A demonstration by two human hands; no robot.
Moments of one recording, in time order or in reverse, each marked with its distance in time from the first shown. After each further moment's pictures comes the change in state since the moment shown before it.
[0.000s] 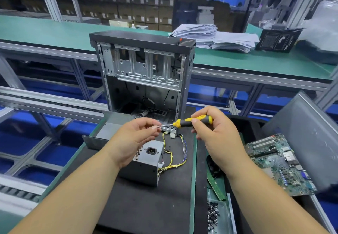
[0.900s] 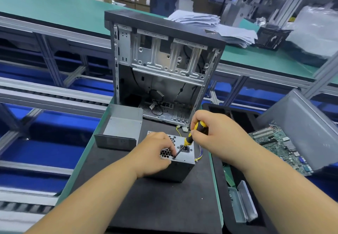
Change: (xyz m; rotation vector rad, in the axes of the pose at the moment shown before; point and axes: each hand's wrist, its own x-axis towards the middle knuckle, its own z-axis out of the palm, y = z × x) left_hand 0.001 -0.039 -0.099 0.881 -0.406 0.216; right_hand 0.023 -0.038 0.115 -0.867 -0.305 0.070
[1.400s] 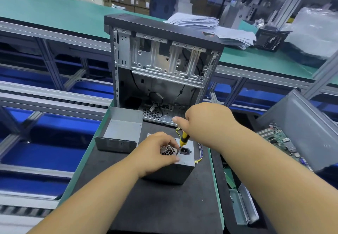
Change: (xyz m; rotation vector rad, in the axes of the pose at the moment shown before) left_hand 0.006 0.006 -0.001 -0.183 0.094 -0.065; right_hand 0.039 -0.031 -0.003 -0.607 -0.038 0.060
